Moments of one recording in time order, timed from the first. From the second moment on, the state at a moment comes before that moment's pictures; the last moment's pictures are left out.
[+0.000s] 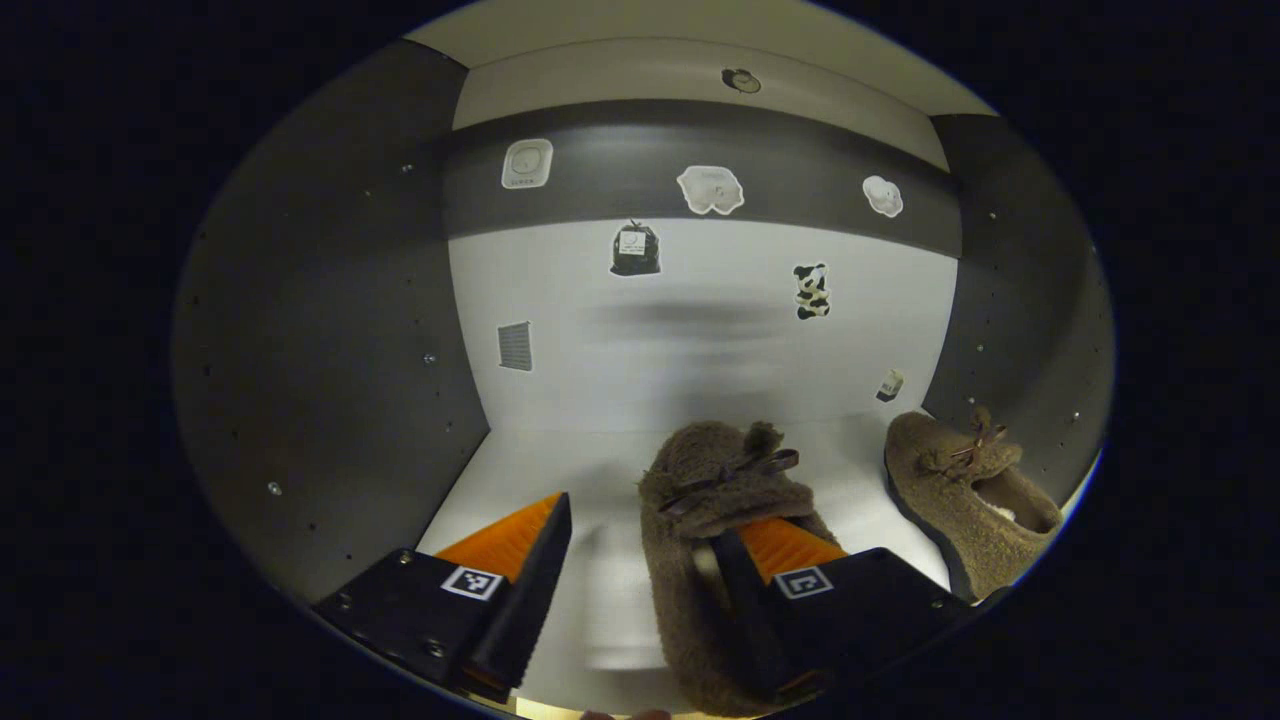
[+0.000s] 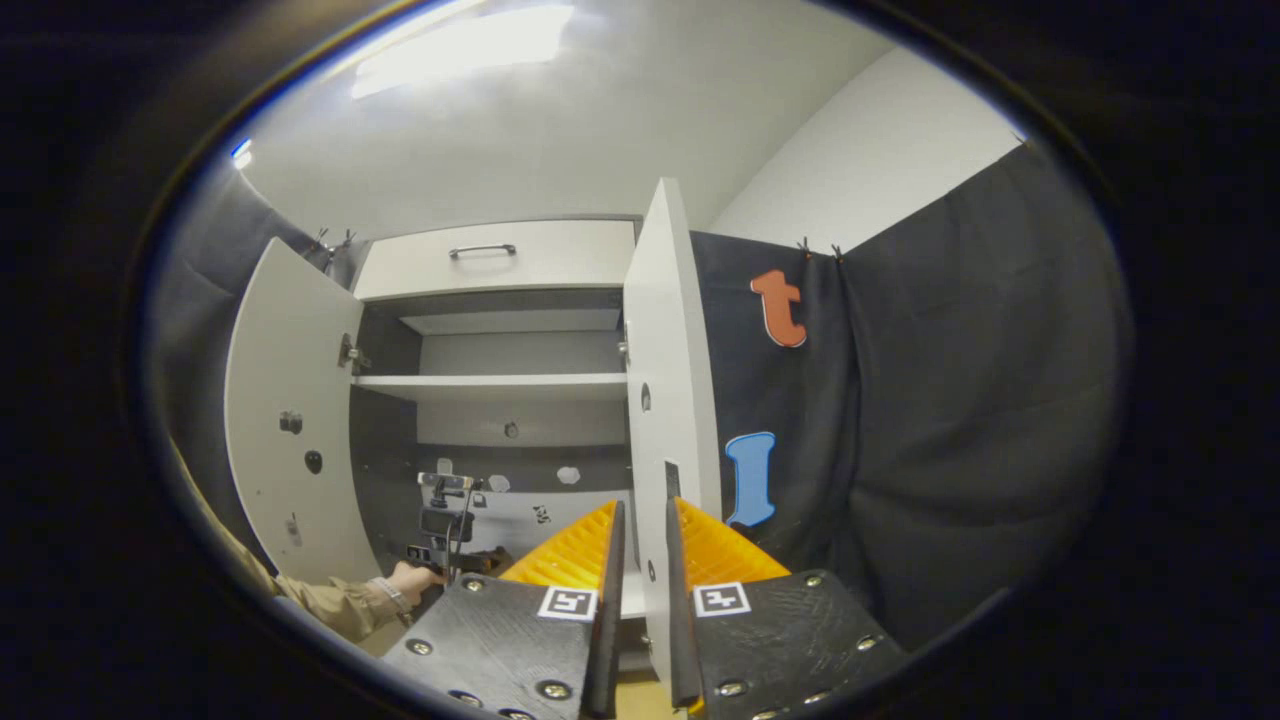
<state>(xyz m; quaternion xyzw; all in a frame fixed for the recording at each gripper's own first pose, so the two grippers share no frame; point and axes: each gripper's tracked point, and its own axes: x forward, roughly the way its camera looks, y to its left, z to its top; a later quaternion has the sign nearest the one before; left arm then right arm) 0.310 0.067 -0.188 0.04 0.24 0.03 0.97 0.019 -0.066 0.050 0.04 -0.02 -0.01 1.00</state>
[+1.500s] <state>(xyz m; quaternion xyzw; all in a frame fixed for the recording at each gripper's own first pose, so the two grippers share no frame) 0.064 0.029 -0.021 0.03 0.12 -0.09 0.99 0.065 -0.149 0.016 0.08 0.02 0.00 1.00</state>
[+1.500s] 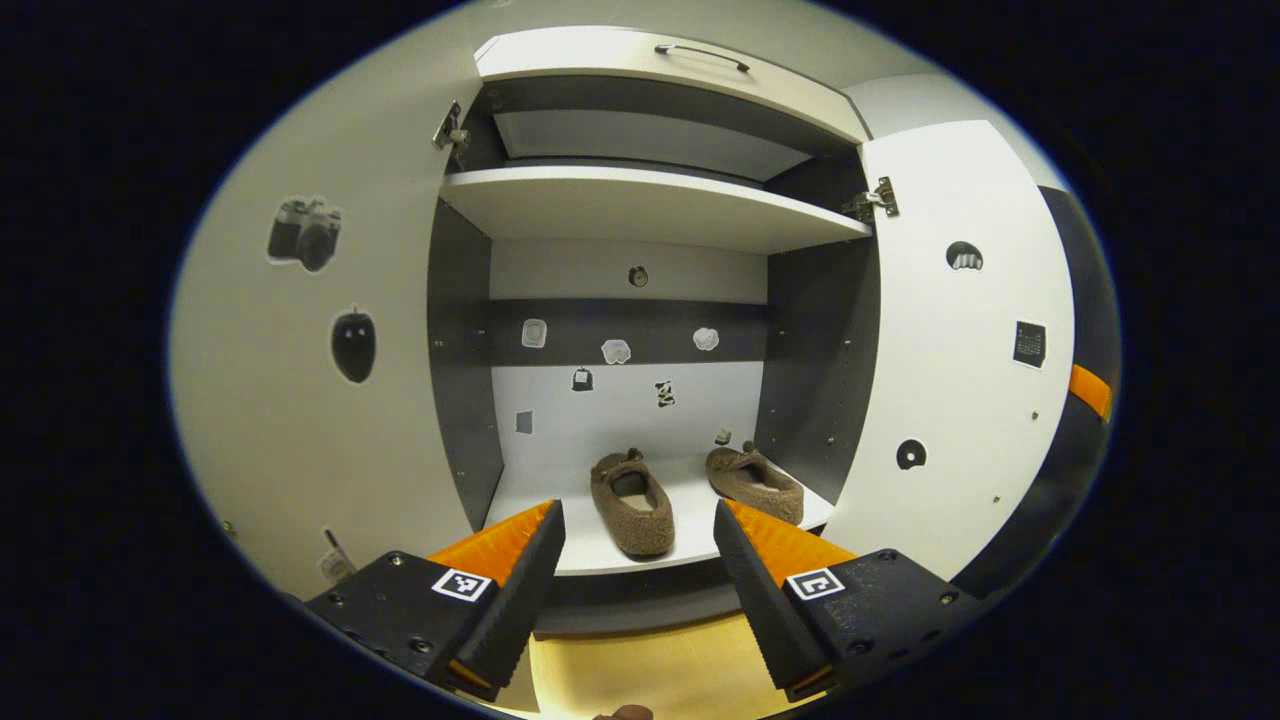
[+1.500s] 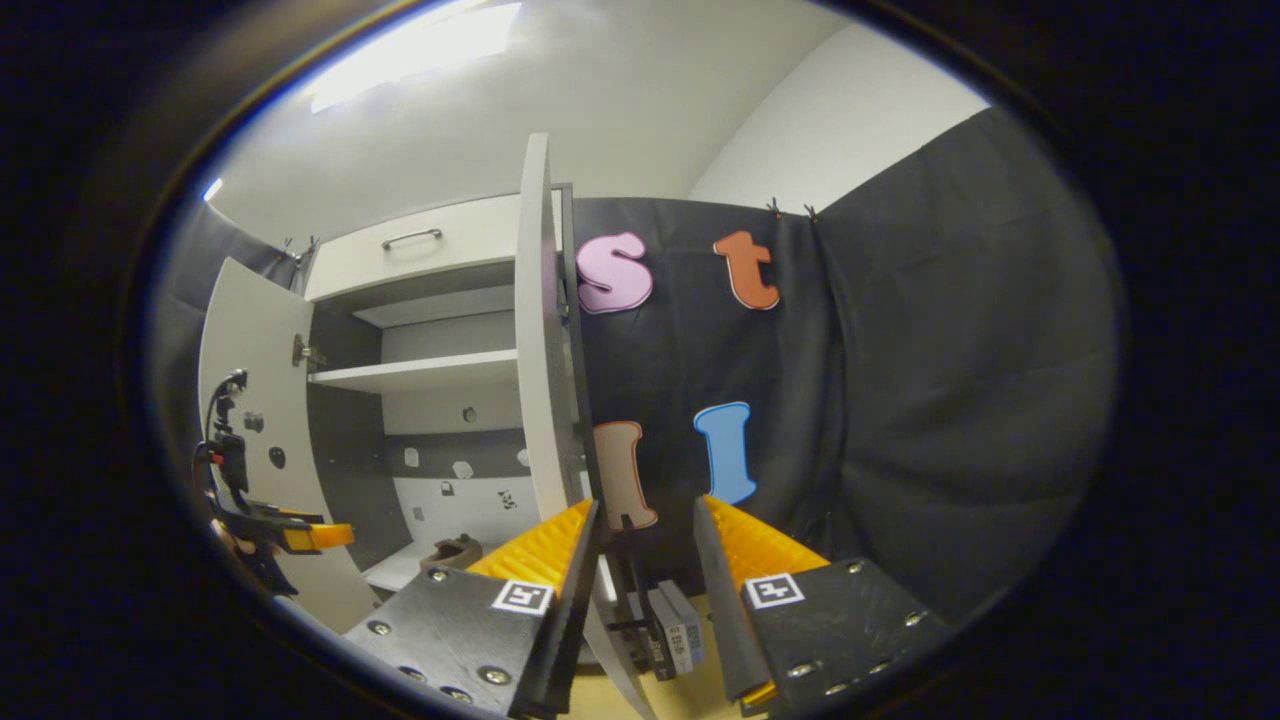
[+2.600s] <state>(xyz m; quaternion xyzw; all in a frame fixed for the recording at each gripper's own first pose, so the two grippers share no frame) 0.023 0.019 0.038 0.01 0.06 -0.09 0.99 0.073 -0.116 0.016 0.04 0.02 0.07 1.00</state>
